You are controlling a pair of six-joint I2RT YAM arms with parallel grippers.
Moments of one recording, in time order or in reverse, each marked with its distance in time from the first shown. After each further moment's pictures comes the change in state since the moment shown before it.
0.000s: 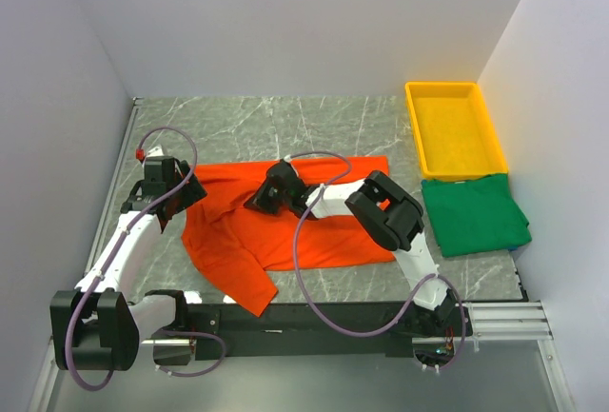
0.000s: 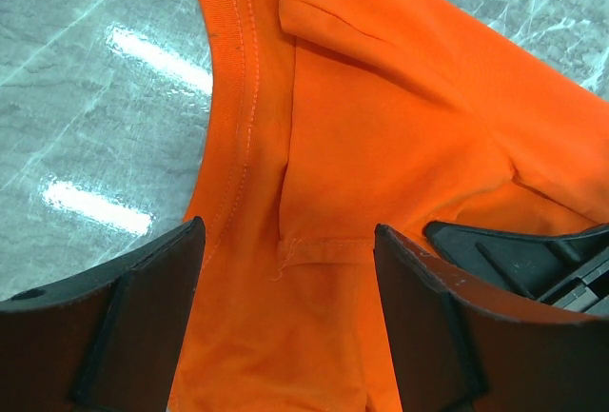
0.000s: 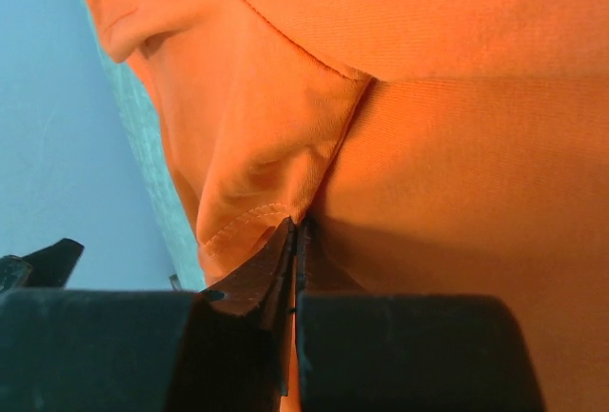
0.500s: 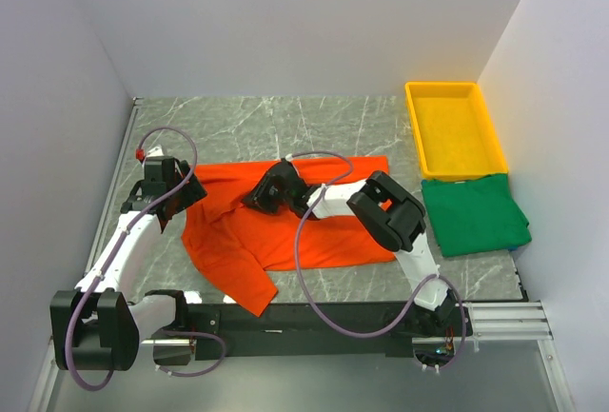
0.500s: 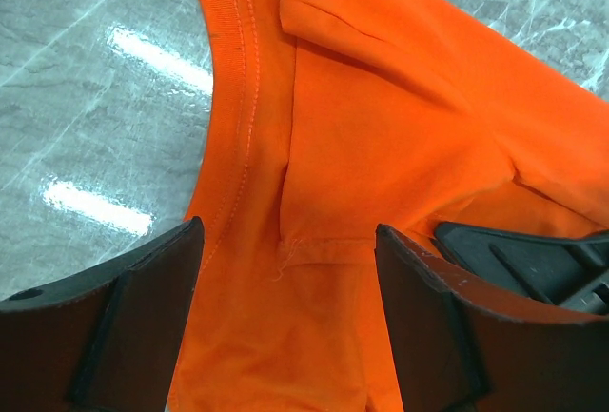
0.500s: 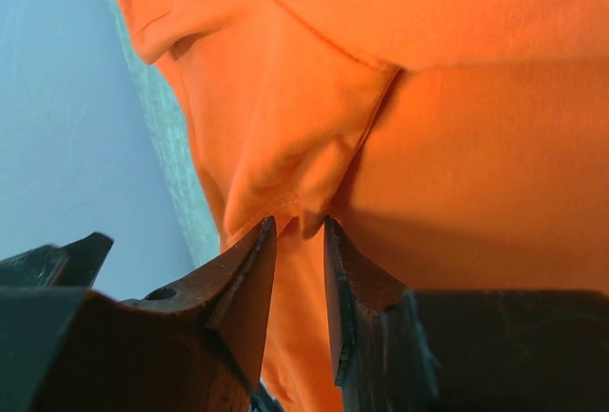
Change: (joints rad) left arm 0.000 0.000 0.000 0.000 -0.002 0.000; right arm 0.000 -0.029 -0.026 0.033 0.001 0.023
